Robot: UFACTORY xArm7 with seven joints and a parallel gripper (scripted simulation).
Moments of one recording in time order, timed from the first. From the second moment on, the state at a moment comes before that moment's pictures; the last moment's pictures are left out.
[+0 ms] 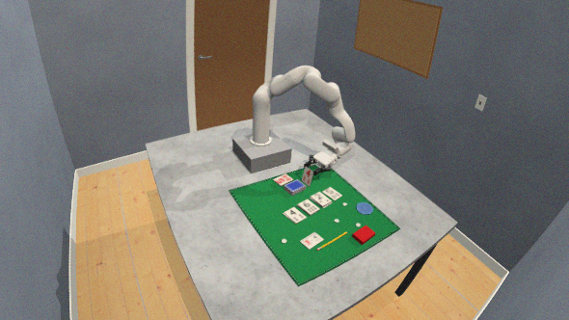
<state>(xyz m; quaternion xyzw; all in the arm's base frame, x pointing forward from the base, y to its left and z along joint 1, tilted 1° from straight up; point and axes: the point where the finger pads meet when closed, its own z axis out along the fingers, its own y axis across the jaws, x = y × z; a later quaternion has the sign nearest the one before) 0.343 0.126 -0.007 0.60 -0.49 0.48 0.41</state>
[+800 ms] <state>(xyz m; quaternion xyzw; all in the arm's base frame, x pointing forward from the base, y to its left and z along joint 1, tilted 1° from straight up) 0.342 0.129 -0.008 0.60 -0.49 0.48 0.41</state>
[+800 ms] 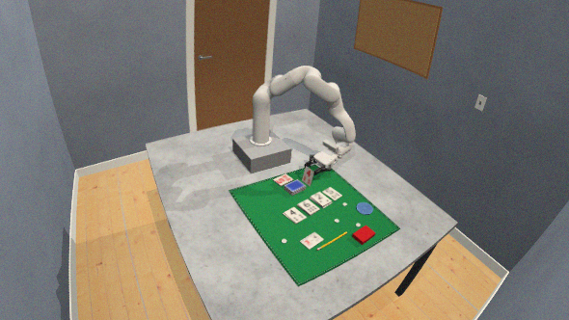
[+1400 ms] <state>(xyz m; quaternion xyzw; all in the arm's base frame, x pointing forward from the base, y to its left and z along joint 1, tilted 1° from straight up) 0.340 0.138 -0.010 0.60 -0.49 0.48 0.41</state>
